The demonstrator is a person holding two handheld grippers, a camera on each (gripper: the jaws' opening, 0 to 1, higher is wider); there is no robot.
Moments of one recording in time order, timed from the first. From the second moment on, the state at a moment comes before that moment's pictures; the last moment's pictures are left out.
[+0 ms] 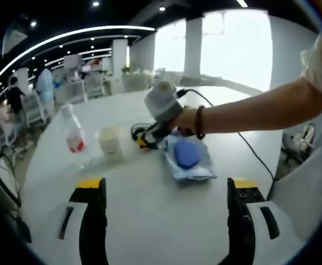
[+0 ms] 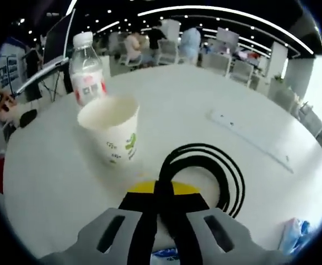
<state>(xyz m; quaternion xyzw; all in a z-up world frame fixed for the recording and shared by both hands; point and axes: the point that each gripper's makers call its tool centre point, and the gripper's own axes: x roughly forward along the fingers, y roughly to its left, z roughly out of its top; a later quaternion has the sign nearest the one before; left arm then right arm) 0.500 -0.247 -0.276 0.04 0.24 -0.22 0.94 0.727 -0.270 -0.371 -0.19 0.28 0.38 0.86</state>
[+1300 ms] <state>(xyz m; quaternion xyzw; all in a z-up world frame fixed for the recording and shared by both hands) 0.498 -0.262 -0.270 0.07 0.22 -0.24 0.94 0.690 -0.311 -0.228 -0.20 0.13 0.38 0.90</state>
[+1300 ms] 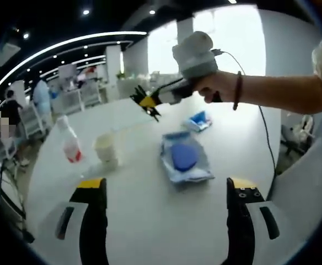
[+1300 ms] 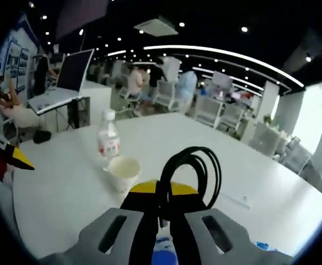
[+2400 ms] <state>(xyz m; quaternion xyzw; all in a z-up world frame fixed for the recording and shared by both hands) 0.493 -0.267 -0.273 0.07 0.23 -0.25 0.94 0.612 -0.406 -0.218 -0.24 0.14 0.35 0.89</state>
